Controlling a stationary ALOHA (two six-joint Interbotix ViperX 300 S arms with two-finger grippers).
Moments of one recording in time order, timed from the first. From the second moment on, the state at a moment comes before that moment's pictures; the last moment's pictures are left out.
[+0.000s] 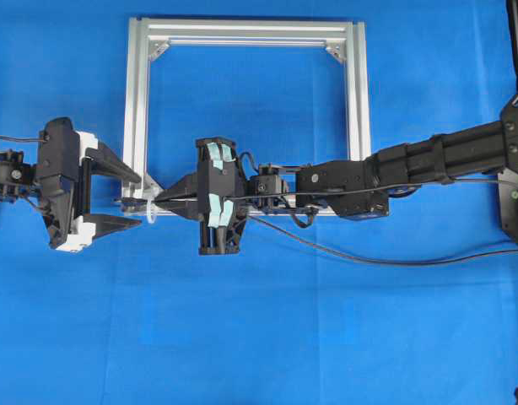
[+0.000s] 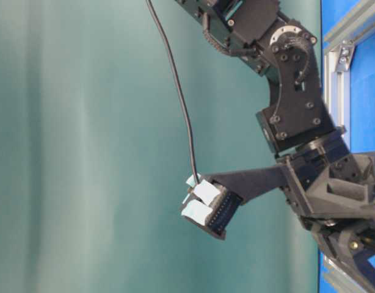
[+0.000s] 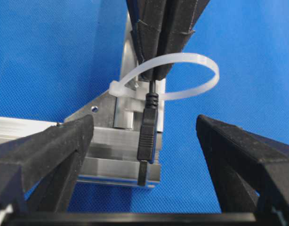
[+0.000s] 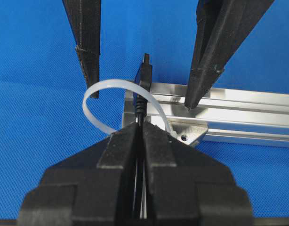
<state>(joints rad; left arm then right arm) -0.08 -0.15 1.27 -0.08 -0.60 -0.12 0.03 0.48 0.33 0.08 -0.48 0.01</state>
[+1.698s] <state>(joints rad) -0.09 -0.15 1.27 -0.07 -0.61 -0.09 0.03 0.48 0.33 0.09 -0.47 0.02</state>
